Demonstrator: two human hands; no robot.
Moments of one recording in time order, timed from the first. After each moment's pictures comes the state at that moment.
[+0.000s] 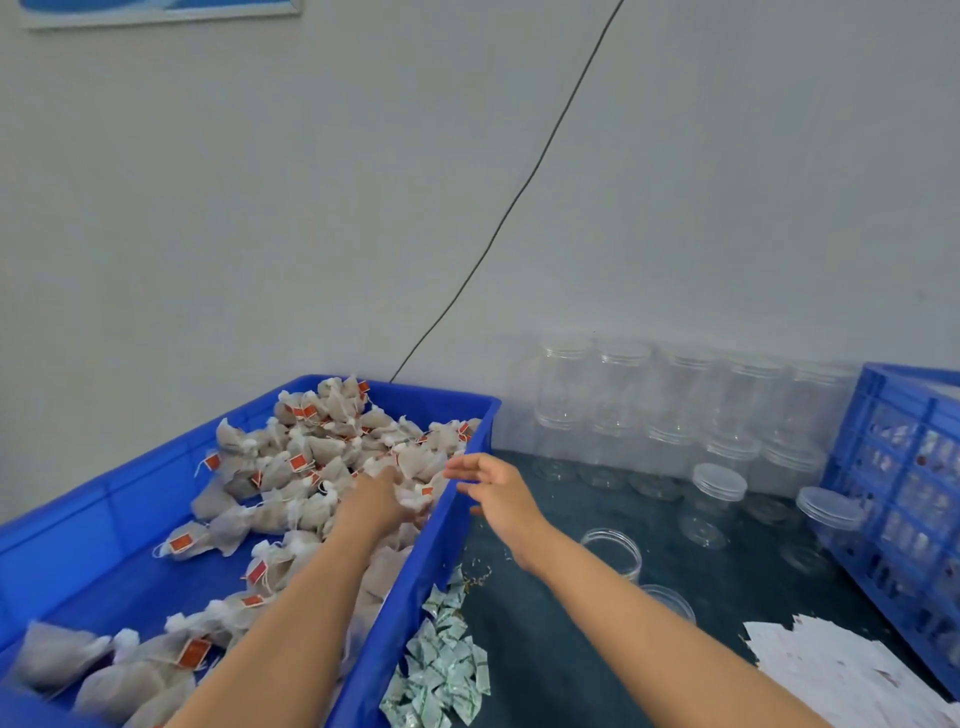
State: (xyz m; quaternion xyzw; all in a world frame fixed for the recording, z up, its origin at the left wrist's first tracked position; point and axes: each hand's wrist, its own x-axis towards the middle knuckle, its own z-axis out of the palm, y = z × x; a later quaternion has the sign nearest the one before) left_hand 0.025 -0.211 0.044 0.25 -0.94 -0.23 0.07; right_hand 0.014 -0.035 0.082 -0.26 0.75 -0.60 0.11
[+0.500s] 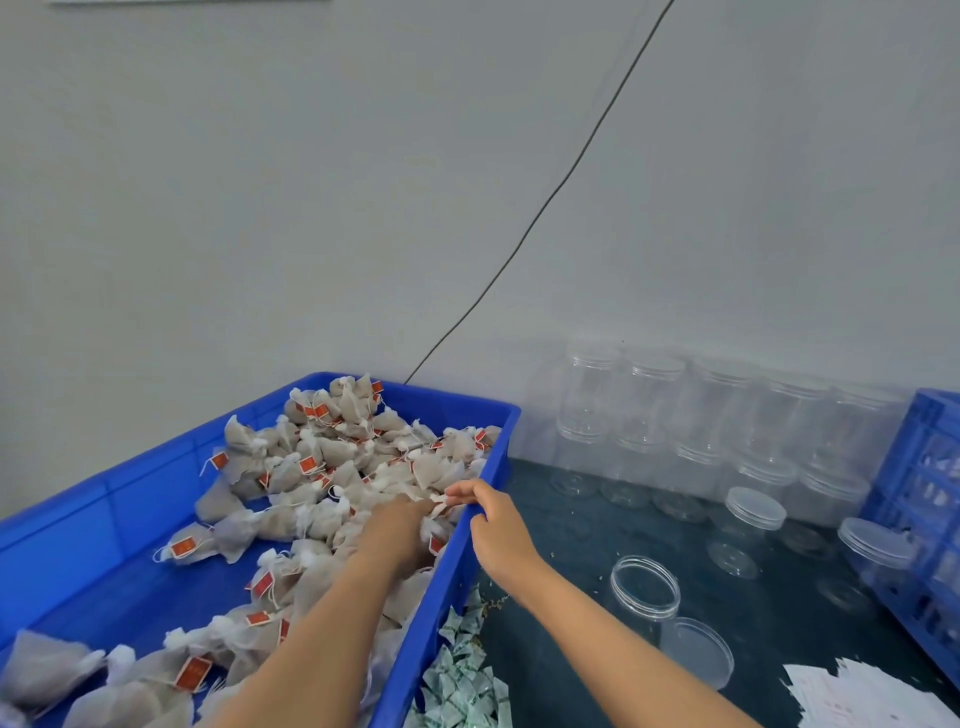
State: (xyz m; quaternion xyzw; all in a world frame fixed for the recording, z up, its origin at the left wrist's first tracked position) left_hand 0.013 -0.217 0.015 0.15 -0.98 -0.11 0.05; right_hand 0.004 -0.069 0.051 -0.28 0.80 -0.52 0.09
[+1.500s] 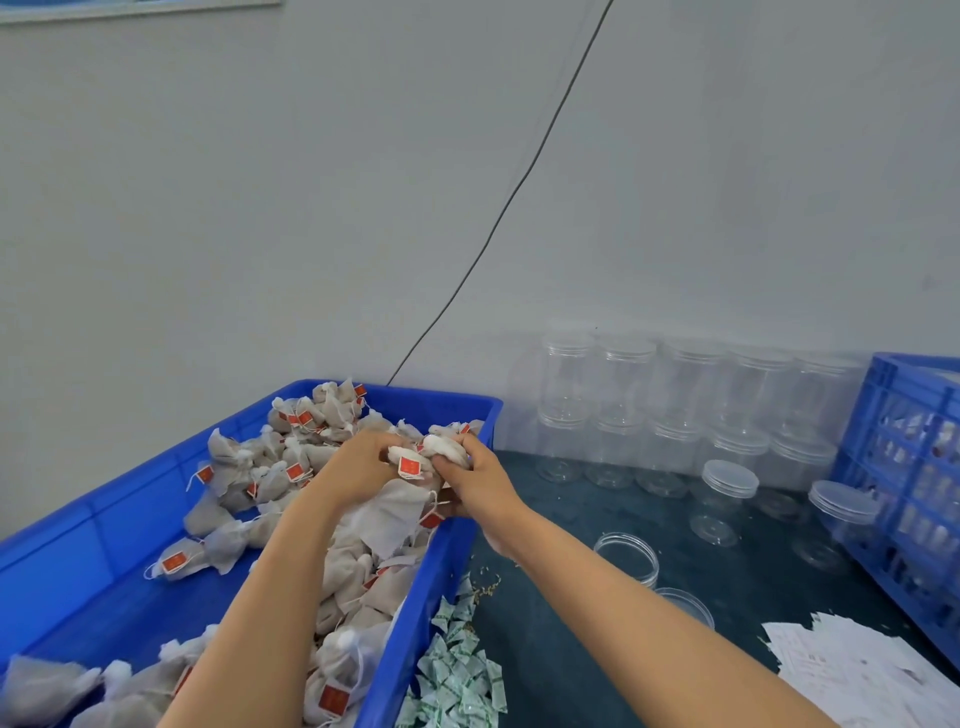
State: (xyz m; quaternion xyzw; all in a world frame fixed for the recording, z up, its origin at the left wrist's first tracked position) left_hand 0.054 -0.222 0.112 0.05 -0.93 -0.33 0.15; right_hand 0.004 -0.074 0.087 -0.24 0.68 -0.68 0.14
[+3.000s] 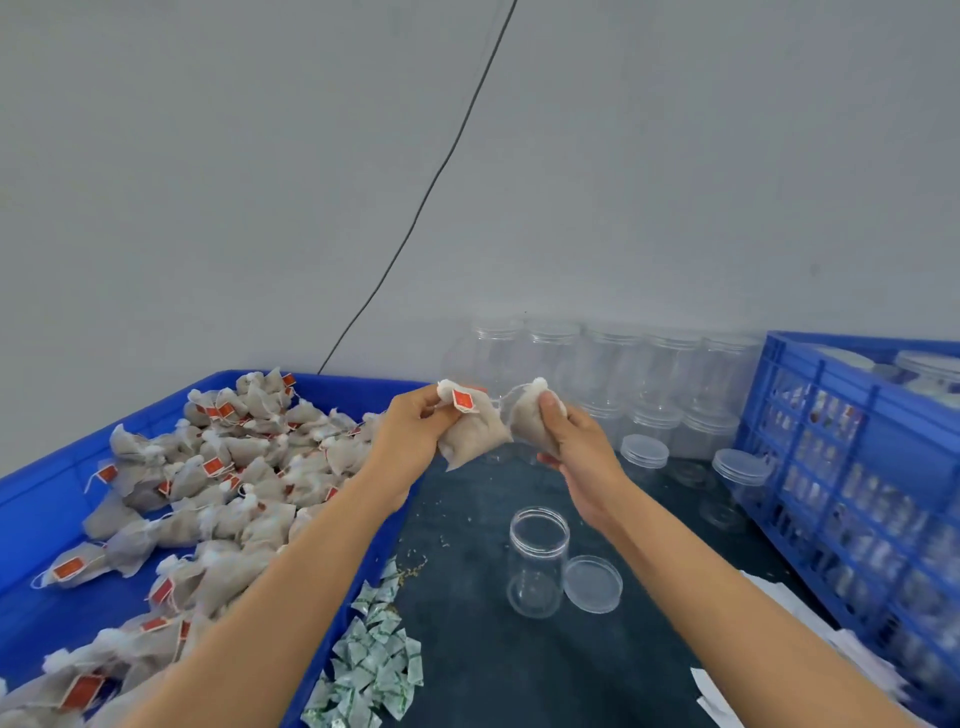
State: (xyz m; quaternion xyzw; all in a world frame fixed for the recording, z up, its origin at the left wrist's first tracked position) left_hand 0.039 -0.085 0.133 -0.03 -0.75 -0.63 0.20; right_hand -0.011 0.080 0.118 -0.15 0.66 -0.74 0.01
